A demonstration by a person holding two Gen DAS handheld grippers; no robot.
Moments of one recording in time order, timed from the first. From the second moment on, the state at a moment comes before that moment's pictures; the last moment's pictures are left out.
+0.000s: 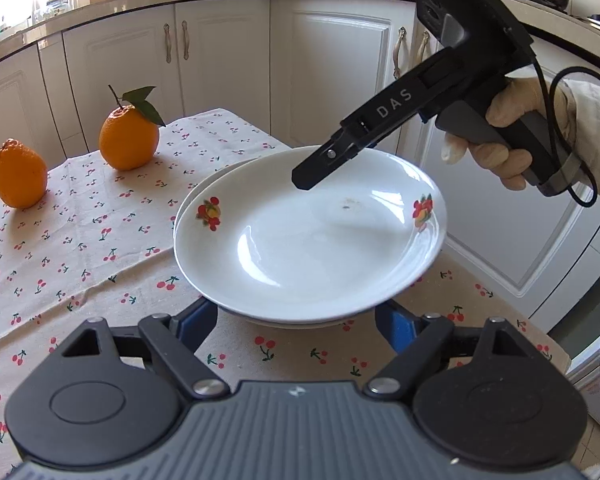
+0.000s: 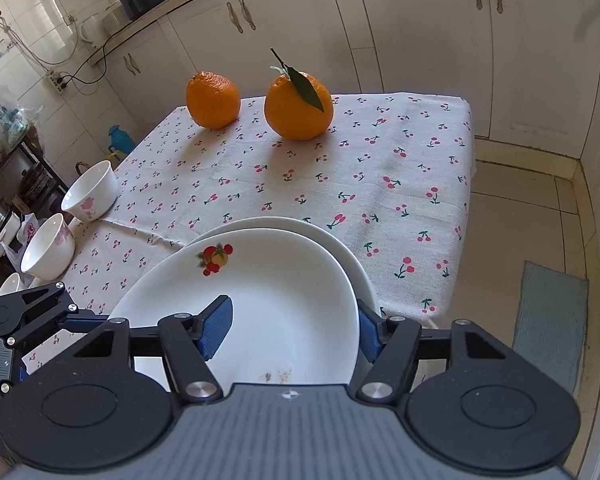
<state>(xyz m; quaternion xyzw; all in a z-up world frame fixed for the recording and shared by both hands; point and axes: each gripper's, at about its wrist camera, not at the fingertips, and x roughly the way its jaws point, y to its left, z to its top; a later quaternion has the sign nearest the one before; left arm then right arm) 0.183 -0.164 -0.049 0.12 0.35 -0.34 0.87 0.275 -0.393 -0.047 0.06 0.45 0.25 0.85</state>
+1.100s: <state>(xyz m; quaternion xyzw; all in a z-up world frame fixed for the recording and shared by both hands) 0.172 -0.149 -0.039 0.11 0.31 -0.35 0.88 0.230 -0.342 -0.018 -0.08 0.43 0.19 0.88</state>
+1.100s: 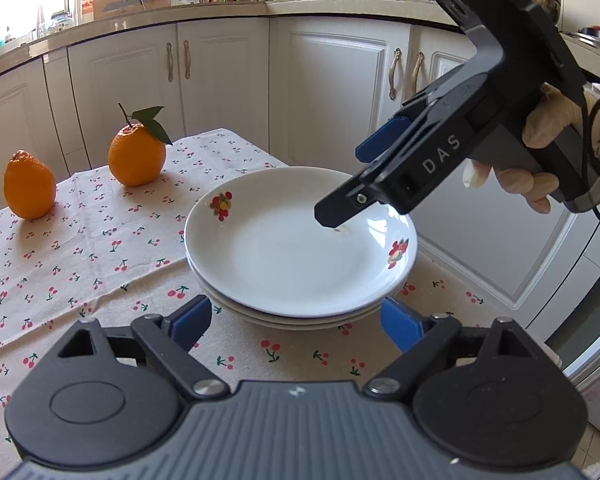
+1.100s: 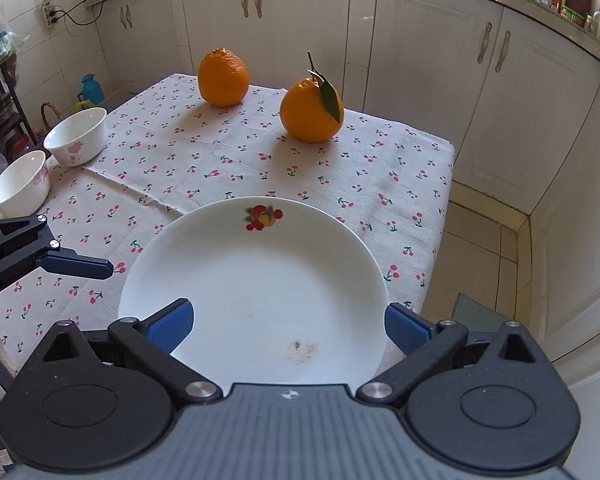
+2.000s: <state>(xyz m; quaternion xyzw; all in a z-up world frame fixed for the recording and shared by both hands) 0.069 0.020 0.000 0.10 0.24 -0.24 0.93 0.132 -0.178 0.012 -0.10 0.33 0.20 0.92</state>
